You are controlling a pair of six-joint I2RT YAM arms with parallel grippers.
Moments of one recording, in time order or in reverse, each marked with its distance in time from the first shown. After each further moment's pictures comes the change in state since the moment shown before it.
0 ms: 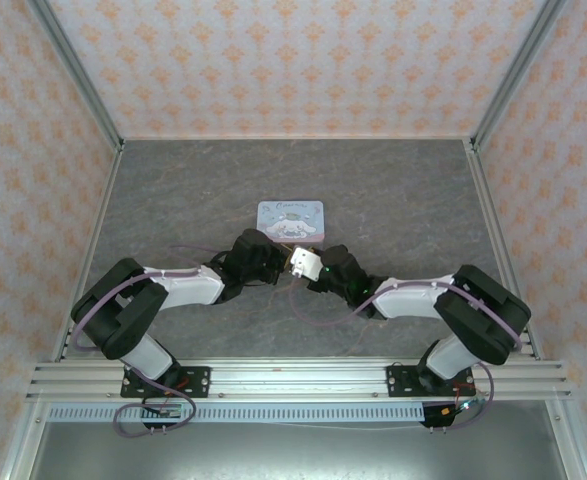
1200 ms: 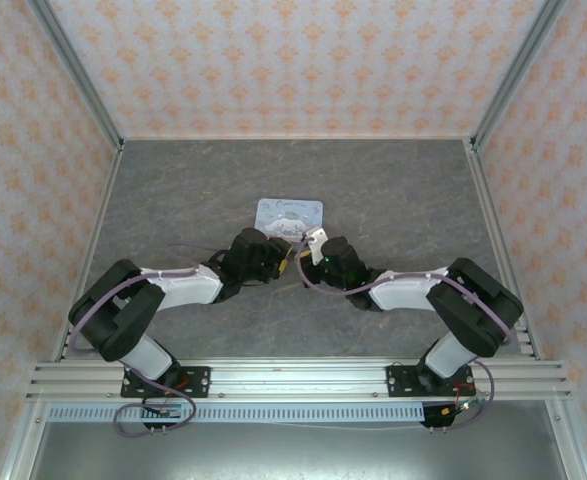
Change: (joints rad) left arm 0.021 -0.035 0.002 -0.061 0.004 0.055; right arm -0.080 0.063 0.045 0.032 -0.227 0.841
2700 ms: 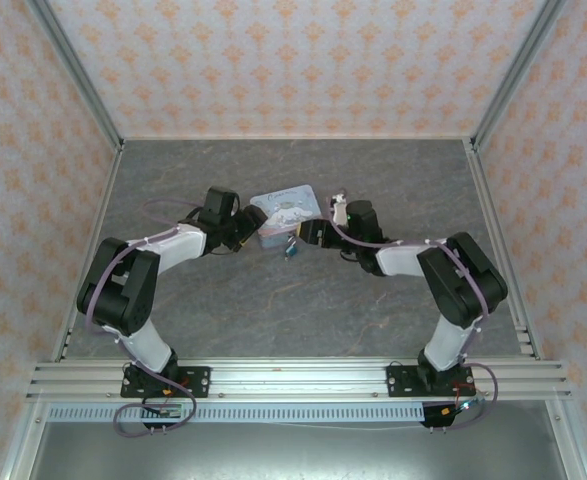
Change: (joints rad) left arm 0.333 0.146 0.282 -0.354 0.165 0.600; right arm -0.304 0.174 0.177 0.053 -0.402 0.335
